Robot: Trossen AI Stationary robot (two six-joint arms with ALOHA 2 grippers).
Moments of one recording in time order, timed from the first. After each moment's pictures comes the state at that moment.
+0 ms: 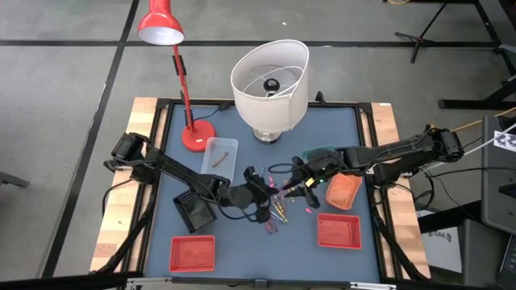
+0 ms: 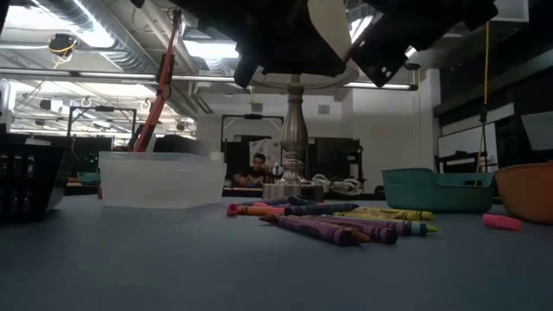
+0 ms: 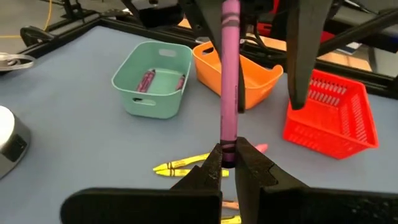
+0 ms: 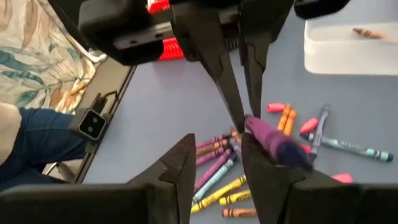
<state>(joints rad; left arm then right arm) -0.31 1.80 1.10 0.25 -0.57 -0.40 0.12 1.30 0.82 -0.08 -0.30 0.17</state>
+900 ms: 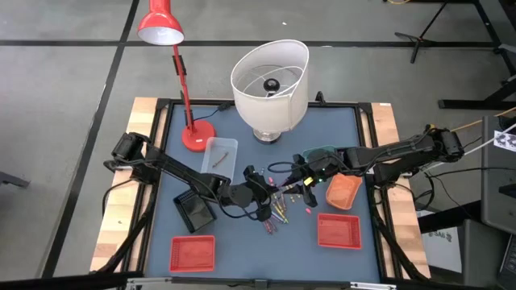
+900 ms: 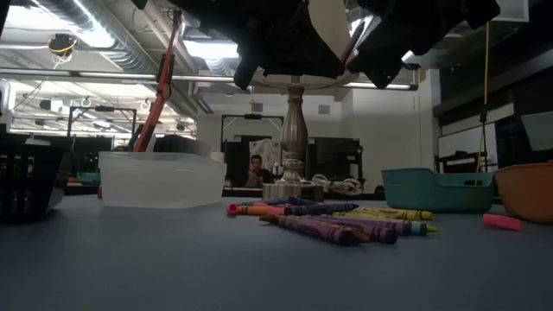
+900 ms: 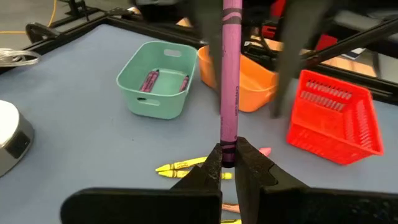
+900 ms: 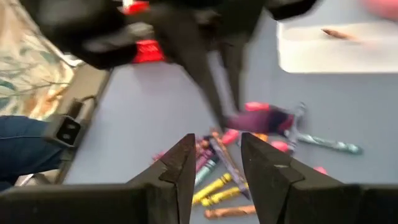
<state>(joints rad) -0.31 1.80 1.10 0.25 -0.58 -0.42 0.12 1.30 0.82 -0.11 -0.21 0.18</state>
